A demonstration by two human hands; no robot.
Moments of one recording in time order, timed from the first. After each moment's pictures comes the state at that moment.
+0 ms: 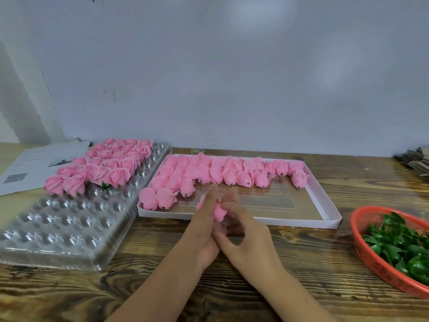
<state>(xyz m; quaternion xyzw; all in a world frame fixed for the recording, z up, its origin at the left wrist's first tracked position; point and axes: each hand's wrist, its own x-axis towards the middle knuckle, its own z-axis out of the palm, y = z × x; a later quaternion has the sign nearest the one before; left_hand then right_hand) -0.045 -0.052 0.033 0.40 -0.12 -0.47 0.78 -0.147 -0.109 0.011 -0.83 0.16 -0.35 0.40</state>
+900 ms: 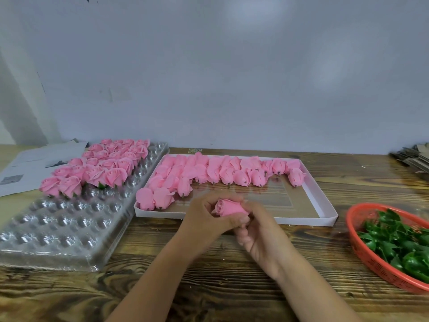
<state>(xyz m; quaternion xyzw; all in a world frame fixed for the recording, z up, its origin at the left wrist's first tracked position) -0.036 -0.034 0.041 0.53 -0.48 -0.26 0.65 -0.153 -0.129 0.036 -0.42 0.20 -0.22 0.86</state>
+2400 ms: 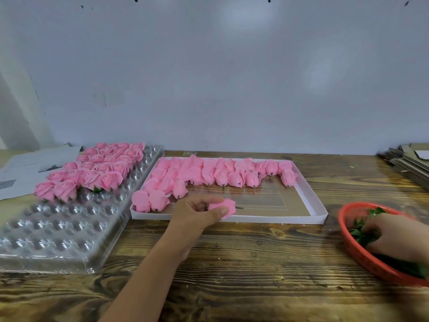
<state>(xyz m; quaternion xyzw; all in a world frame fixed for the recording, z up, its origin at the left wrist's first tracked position) -0.026 -0.033 0.037 0.58 -0.33 -0.33 0.67 -0.330 -0.269 0.079 -0.84 0.53 0.14 0.04</state>
